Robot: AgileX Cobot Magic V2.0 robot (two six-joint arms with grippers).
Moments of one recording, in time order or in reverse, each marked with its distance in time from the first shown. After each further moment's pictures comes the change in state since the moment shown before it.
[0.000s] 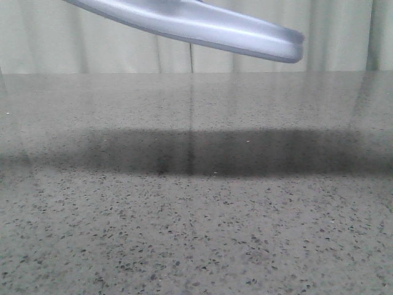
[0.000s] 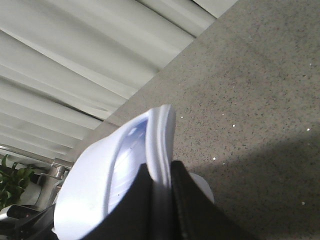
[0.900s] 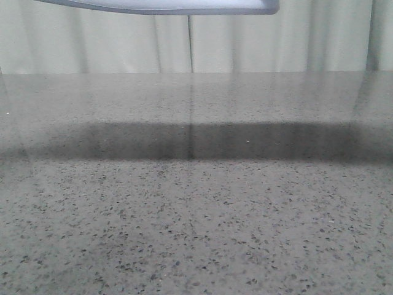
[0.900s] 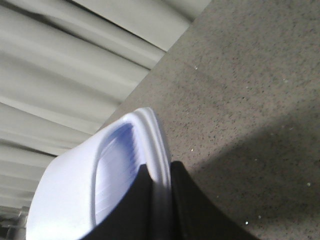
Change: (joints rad) left arm 0.000 -0.002 -0.002 0.110 -0.190 -0.102; right arm 0.000 0.000 0.000 -0.351 -0.081 0.391
